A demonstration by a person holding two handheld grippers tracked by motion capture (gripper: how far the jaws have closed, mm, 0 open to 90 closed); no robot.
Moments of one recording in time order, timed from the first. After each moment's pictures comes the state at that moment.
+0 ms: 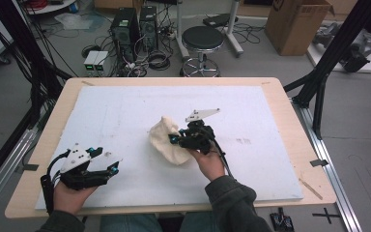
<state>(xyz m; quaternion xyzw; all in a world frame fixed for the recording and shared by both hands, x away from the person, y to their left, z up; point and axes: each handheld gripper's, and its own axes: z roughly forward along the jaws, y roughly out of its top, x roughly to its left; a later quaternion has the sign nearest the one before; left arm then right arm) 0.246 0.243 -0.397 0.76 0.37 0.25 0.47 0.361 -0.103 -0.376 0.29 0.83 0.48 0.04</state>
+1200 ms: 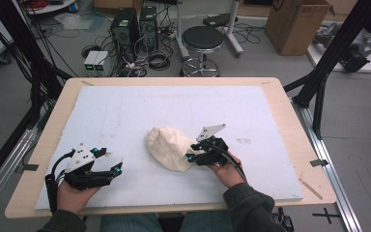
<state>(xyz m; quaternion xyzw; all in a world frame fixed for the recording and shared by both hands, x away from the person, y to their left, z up) 0.248 0.235 -0.400 0.77 0.36 0.25 0.47 0.351 -0.147 -0.420 0.24 0.89 0.38 0.08</state>
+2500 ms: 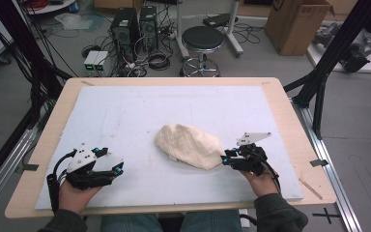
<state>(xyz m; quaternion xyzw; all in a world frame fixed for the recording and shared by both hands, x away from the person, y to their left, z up) 0.250 0.233 -0.401 0.77 0.36 0.25 0.47 0.316 -0.245 -0.408 0.32 0.86 0.39 0.11</state>
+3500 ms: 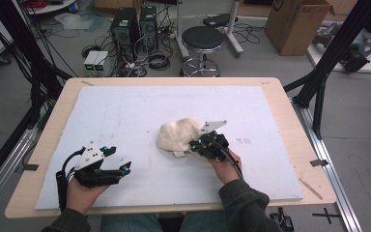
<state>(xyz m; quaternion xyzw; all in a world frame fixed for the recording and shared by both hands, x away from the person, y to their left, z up) 0.257 0.210 -0.400 0.77 0.34 0.23 0.49 0.360 -0.150 -0.411 0.29 0.87 0.39 0.12</state>
